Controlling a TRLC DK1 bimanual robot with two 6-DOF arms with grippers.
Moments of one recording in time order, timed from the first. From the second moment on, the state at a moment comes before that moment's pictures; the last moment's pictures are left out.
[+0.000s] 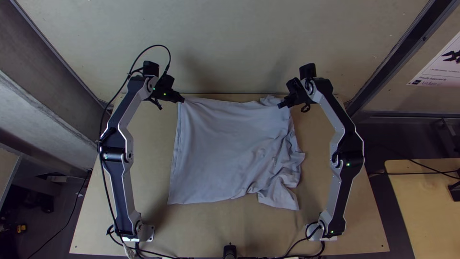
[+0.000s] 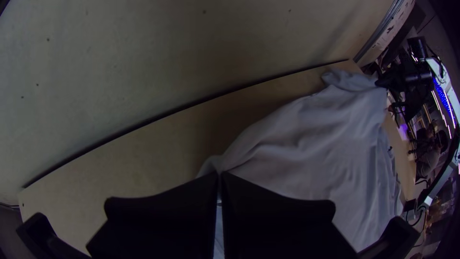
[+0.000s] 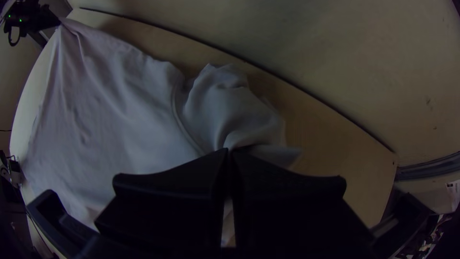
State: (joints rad) left arm -0.06 2.21 2.21 -0.87 0.36 0.29; right arm 0.16 2.16 2.03 -0.88 -0.16 -0.33
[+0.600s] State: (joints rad) left arm -0.06 2.01 2.01 -0.89 0.39 0.29; right arm 0.22 1.93 1.86 -0.85 -0.17 -0.33
